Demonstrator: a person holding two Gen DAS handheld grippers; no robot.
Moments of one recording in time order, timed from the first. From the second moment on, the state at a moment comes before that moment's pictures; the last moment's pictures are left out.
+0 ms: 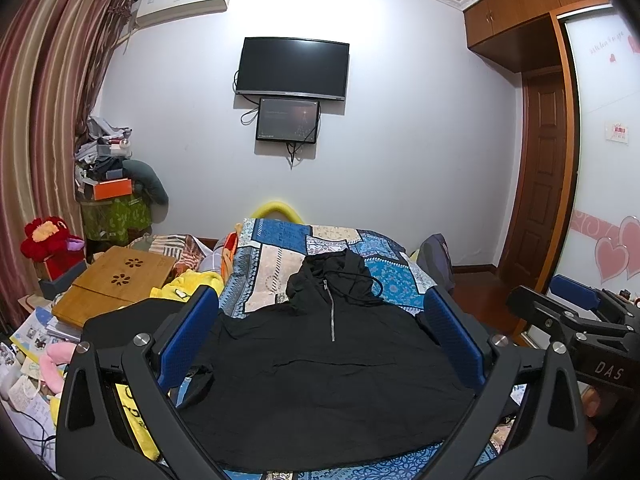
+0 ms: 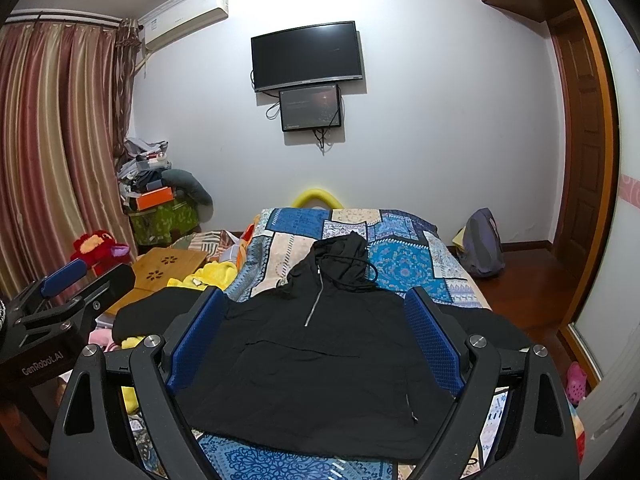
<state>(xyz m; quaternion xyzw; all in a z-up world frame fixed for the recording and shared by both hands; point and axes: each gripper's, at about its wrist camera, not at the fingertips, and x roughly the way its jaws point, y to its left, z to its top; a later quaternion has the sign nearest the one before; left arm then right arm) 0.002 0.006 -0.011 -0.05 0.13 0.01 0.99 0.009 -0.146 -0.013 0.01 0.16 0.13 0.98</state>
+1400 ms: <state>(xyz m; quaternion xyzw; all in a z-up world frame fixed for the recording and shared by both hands) 0.003 0.005 -0.010 -0.06 0.13 0.01 0.99 0.013 -0.150 -0.016 0.02 0.17 0.14 0.98</state>
